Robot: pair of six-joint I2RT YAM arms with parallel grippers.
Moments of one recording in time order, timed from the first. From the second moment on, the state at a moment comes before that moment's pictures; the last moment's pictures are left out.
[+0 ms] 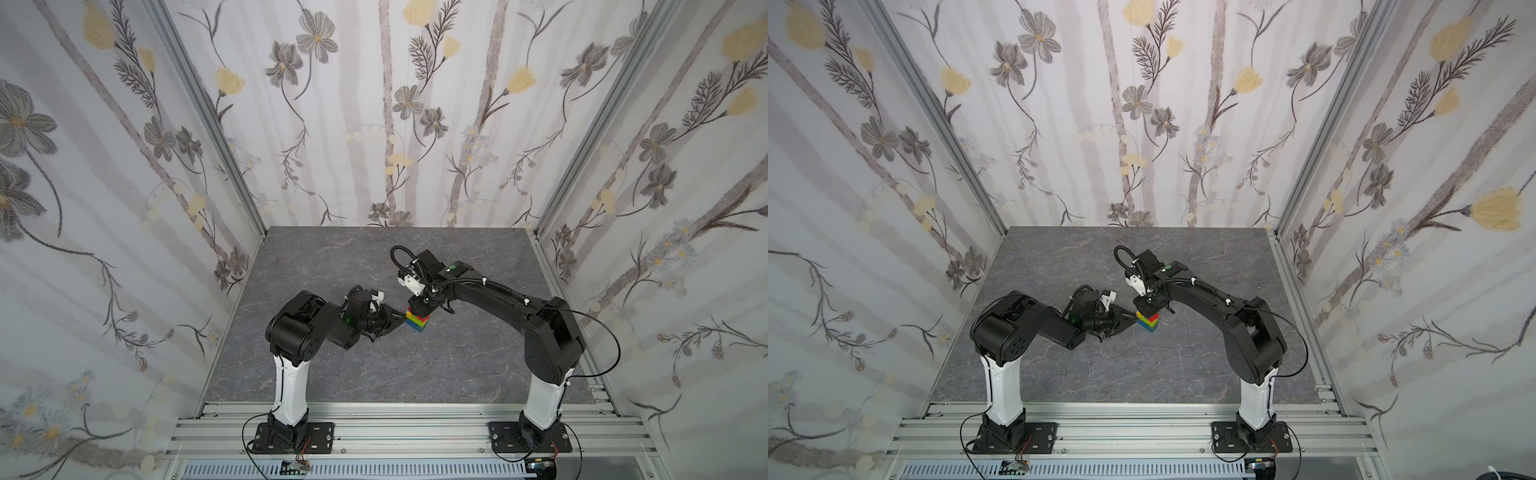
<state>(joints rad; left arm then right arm) -0.51 2.02 0.71 0.79 0.65 -1.21 0.66 1.87 1.50 -0.84 -0.07 -0.04</state>
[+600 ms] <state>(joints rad) -0.52 2.03 0.72 0.80 0.65 -1.20 0.66 1.88 1.50 -0.84 -0.04 -0.10</state>
